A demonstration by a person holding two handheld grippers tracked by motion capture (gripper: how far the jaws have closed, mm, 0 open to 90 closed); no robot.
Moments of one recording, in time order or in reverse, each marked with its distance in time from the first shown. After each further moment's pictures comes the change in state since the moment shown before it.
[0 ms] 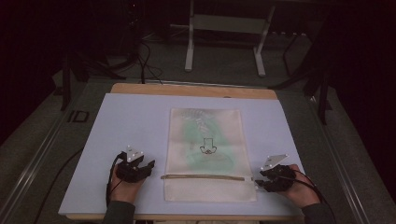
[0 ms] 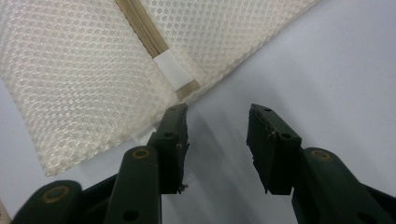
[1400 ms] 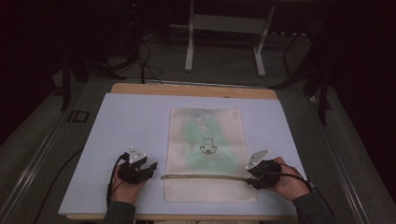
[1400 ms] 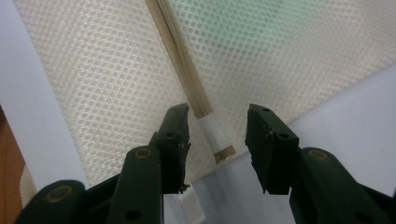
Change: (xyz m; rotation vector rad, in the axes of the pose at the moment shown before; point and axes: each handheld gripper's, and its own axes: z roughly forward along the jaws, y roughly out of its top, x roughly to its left) left arm -0.005 0.000 0.000 0.008 -0.039 0.030; right arm 0.018 0.048 0.000 0.052 0.055 -0.152
